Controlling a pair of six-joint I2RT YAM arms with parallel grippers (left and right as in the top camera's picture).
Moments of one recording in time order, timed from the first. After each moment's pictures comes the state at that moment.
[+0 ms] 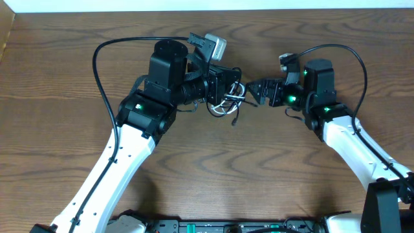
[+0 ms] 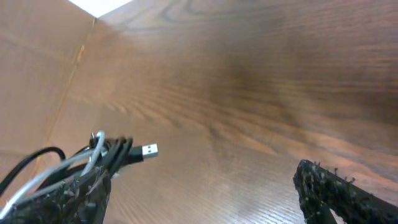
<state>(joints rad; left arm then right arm) -0.44 1.36 1.26 -0.38 0.57 -0.30 0.20 1.53 0.88 0.02 -0.57 0.44</state>
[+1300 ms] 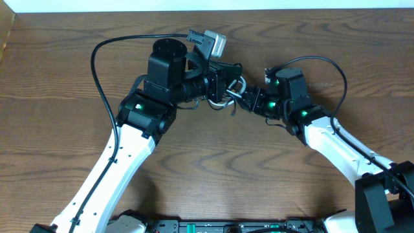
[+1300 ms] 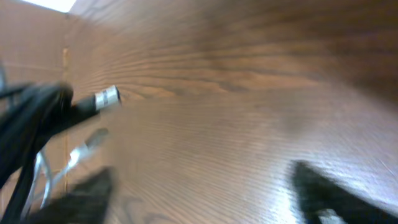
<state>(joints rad) -0.44 1.36 1.26 -0.32 0.58 -0.33 0.36 1.59 0.88 -0.04 -0.46 0.76</state>
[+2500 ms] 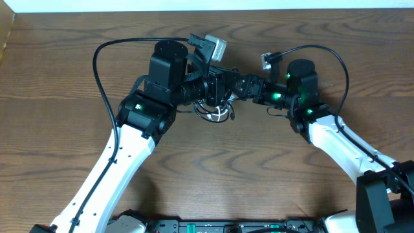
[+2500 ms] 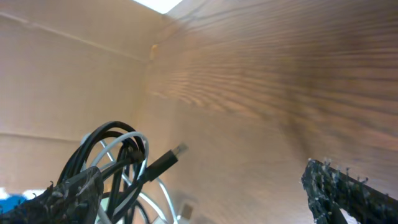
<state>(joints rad) -0.44 1.36 1.26 -0.39 0.58 -0.30 0.31 1.59 0.88 0.26 -0.73 0.80</state>
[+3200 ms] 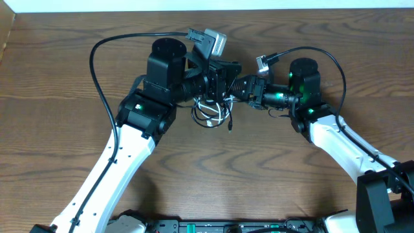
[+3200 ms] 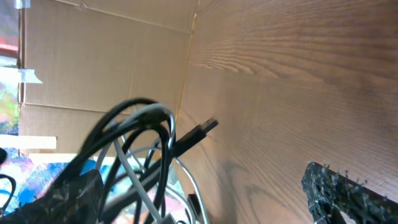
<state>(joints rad) -0.44 1.36 1.26 -0.28 0.57 -0.31 0.30 1.59 0.88 0.30 -0.96 0.94</state>
